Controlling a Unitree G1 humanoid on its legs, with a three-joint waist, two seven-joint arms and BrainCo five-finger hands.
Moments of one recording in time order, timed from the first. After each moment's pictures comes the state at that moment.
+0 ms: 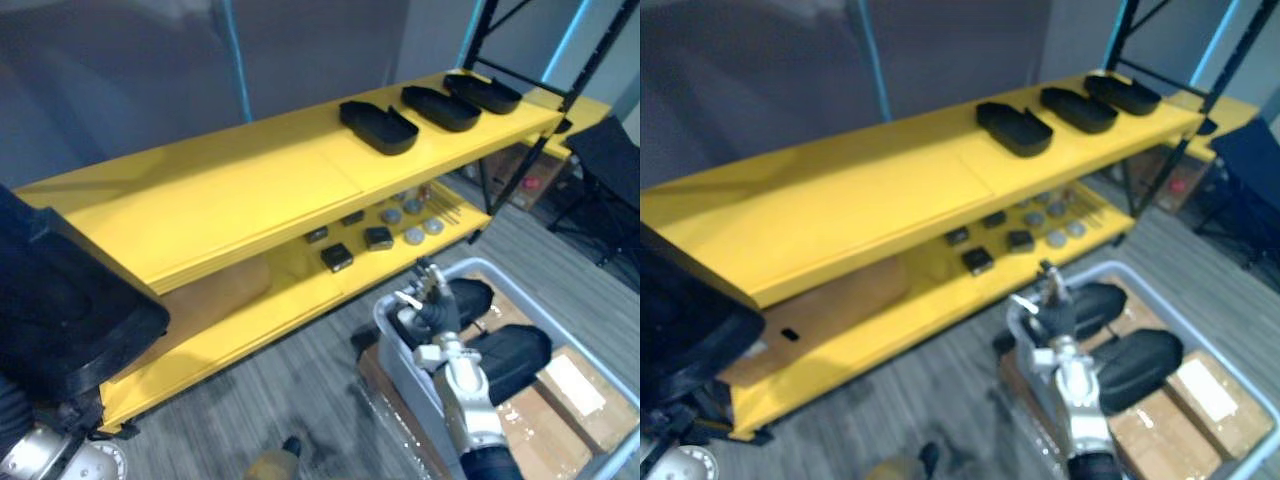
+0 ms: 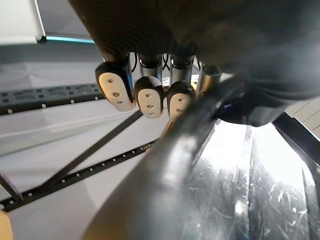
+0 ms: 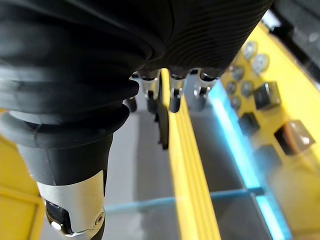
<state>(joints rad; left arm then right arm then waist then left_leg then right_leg) 0.38 0.00 0.58 -0.47 0.36 -0.35 0.76 -0.02 -0.10 0.02 0.22 0.22 -0.27 0.02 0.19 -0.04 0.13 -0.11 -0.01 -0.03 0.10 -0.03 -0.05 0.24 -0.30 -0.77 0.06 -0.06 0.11</state>
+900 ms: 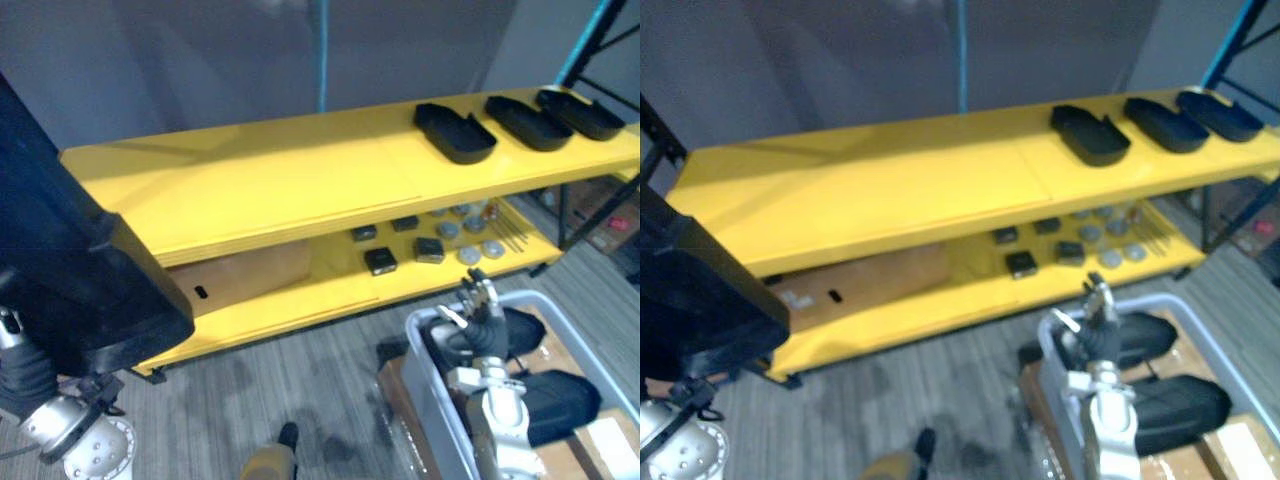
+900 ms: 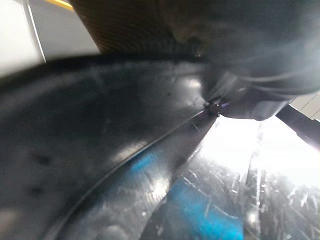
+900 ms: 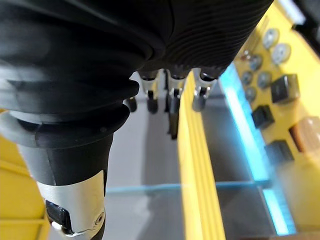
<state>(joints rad) 0.34 0.10 0.47 -0.47 0.36 -0.33 0.73 0.12 -0.10 -0.14 0.08 0.21 -0.35 -0.02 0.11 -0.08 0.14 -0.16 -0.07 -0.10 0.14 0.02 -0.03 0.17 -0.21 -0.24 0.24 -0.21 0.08</state>
